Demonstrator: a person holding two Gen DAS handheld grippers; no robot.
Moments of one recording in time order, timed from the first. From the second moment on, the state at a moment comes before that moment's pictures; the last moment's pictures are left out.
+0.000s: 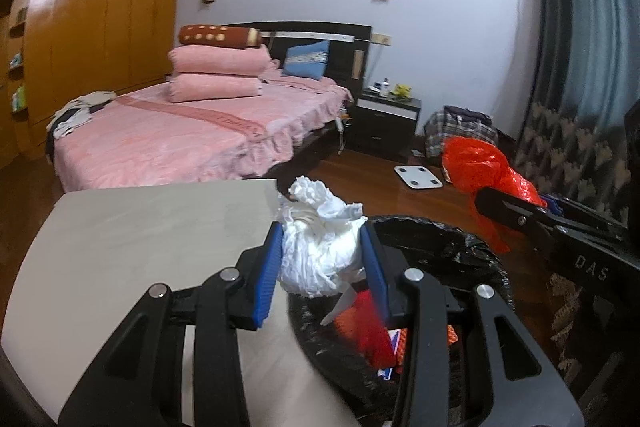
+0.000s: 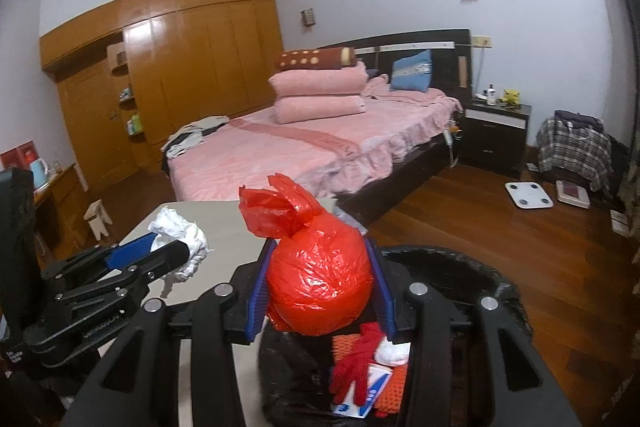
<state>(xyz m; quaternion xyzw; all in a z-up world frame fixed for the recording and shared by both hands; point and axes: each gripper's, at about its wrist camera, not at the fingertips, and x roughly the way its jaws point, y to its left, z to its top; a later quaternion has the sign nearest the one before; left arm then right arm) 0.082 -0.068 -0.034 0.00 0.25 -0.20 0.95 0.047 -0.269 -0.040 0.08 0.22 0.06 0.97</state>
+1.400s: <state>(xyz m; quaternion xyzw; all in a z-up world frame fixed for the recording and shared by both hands) 0.125 -0.117 -0.054 0.02 0.28 -0.24 0.93 0.064 -0.355 -0.082 0.11 0.27 -0.03 0.96</state>
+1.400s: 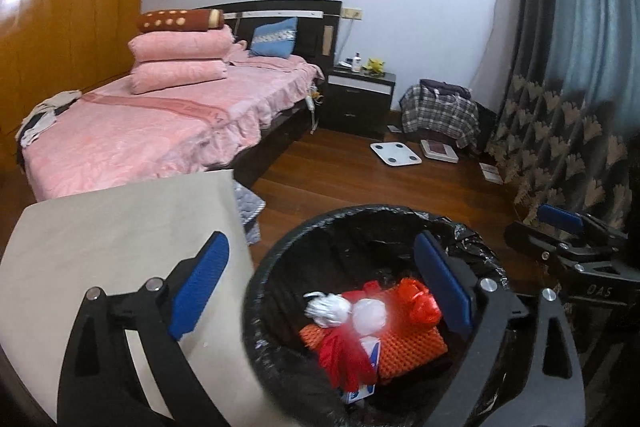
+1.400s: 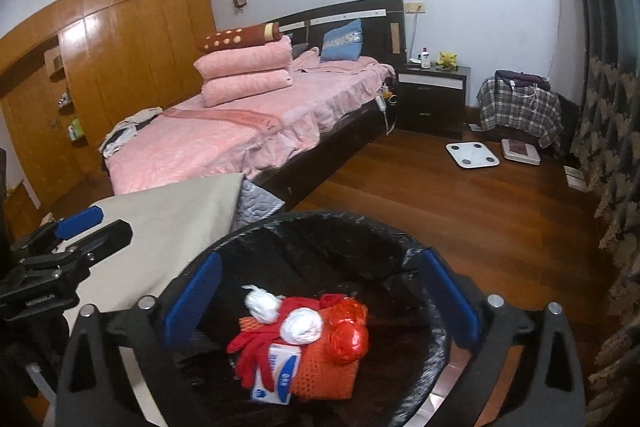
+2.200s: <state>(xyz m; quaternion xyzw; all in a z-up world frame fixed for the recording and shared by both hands) 0.038 -0.034 -0.015 0.01 0.26 -0.17 0.95 0.015 -0.267 -0.030 0.07 0.25 0.03 0.97</state>
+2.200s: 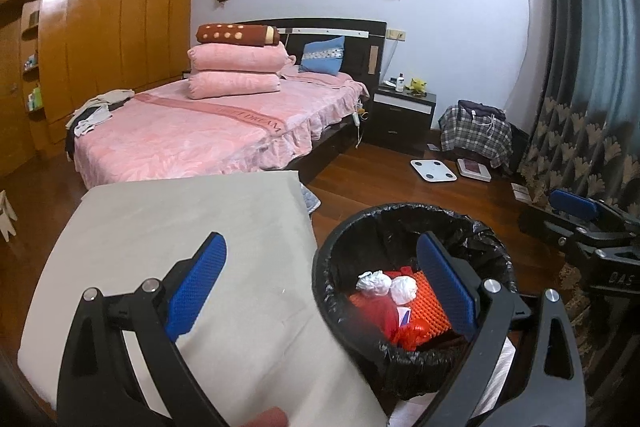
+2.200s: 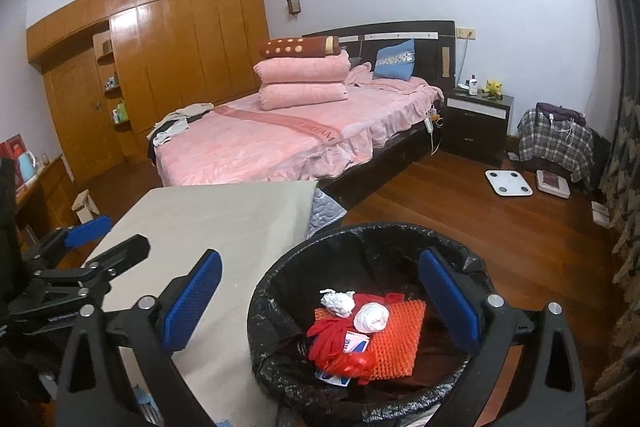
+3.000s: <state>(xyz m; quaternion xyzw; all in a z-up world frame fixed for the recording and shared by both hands) -0.004 -0.014 0.000 0.00 0.23 -0.15 0.96 -0.011 -0.241 -0.024 0.06 0.23 0.06 0.97</state>
